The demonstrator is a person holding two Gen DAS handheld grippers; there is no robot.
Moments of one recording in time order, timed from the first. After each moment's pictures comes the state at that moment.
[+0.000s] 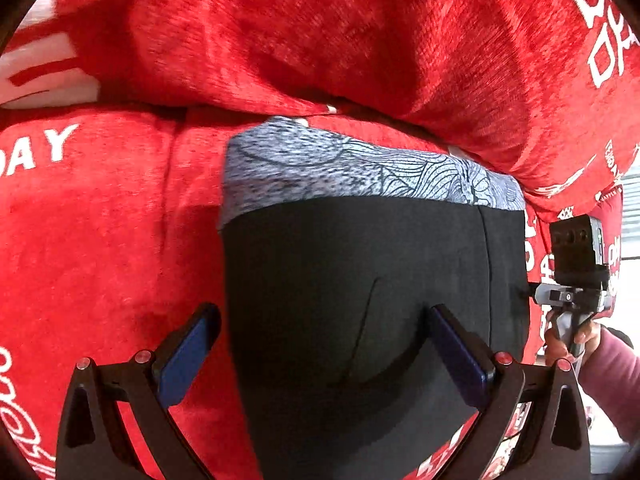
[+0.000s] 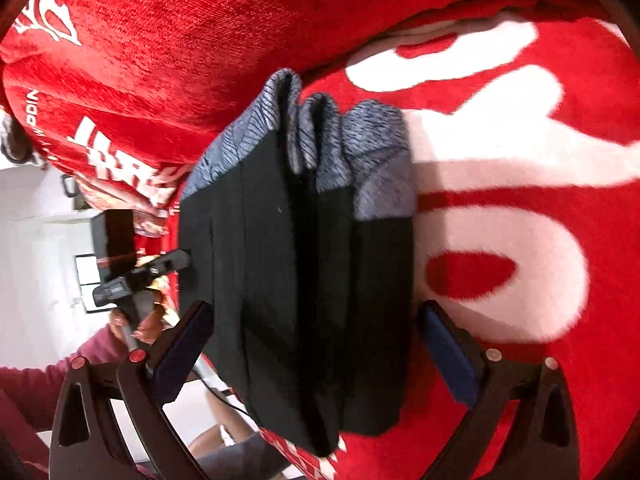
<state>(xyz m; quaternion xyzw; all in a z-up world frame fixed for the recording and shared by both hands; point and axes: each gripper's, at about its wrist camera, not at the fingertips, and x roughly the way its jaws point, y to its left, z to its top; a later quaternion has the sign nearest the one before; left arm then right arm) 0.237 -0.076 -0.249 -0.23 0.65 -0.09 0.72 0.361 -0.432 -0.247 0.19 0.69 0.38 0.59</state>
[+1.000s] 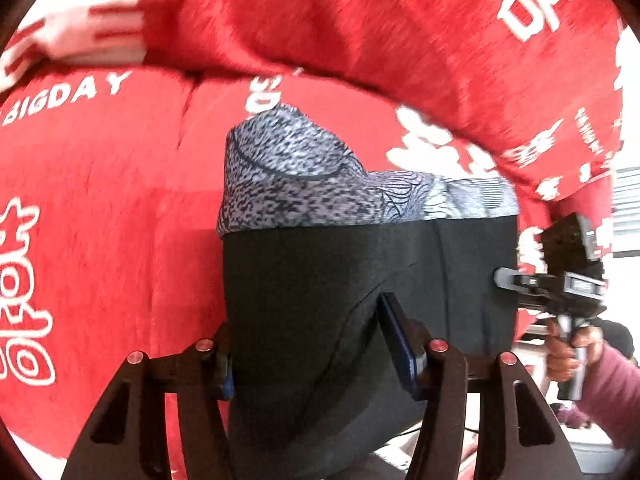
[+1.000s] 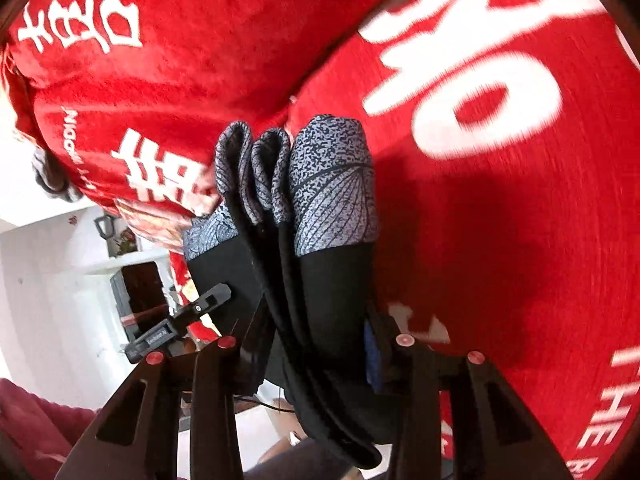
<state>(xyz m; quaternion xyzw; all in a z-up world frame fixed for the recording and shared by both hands) 0.139 -0.113 -0.182 -0.22 0.66 -0.07 0.72 0.263 -0.472 -0.198 0.30 0.69 0.33 0.57</state>
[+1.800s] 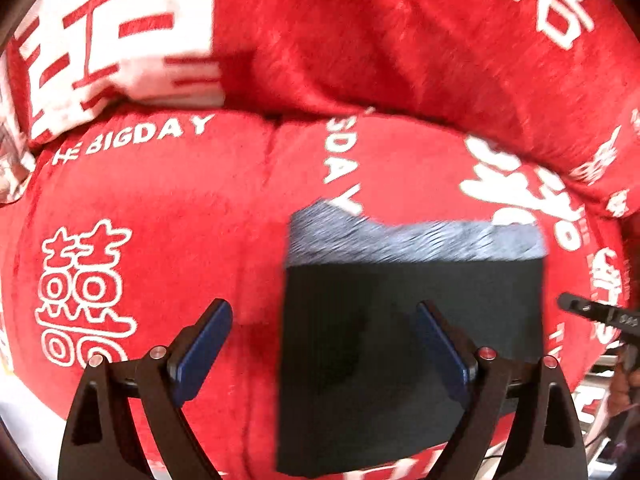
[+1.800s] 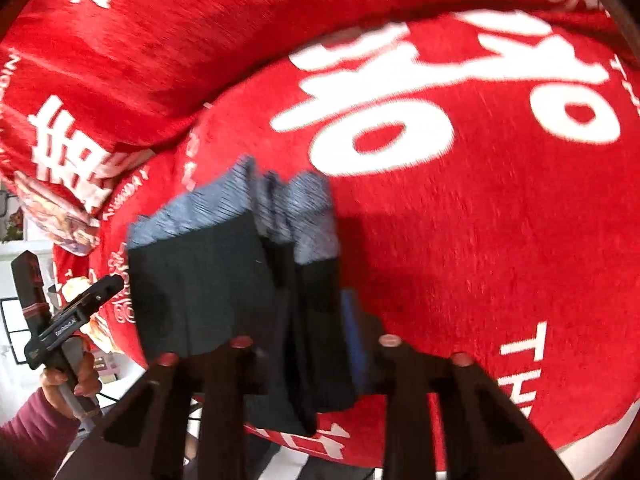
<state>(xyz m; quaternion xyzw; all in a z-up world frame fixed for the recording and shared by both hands) 0.132 -0.104 -0.147 -0.13 0.62 0.05 0.77 0.253 -0.451 -0.160 0.11 0.68 0.21 0.69</state>
